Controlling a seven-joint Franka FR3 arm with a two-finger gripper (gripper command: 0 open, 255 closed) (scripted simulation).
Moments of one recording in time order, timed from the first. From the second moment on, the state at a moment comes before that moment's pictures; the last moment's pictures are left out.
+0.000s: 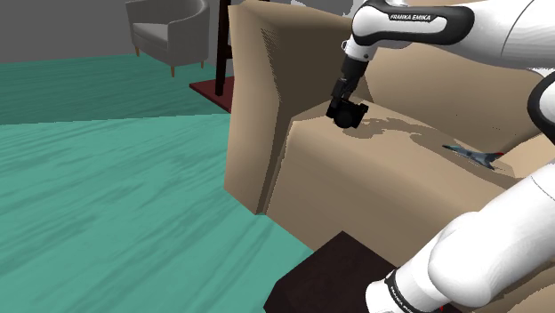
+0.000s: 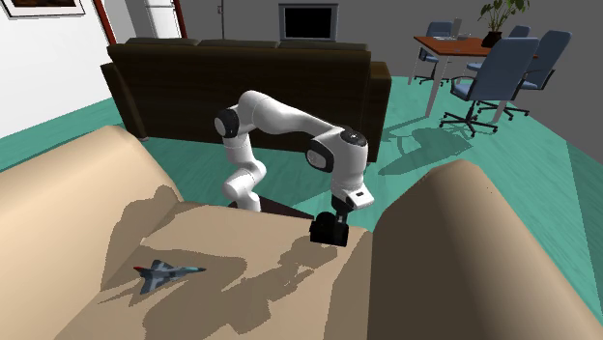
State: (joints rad) arm 0.00 -0.07 -0.25 -1.83 -0.05 1.76 -0.46
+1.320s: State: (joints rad) arm 0.00 -0.06 -0.25 -1.70 -0.04 1.64 -0.46
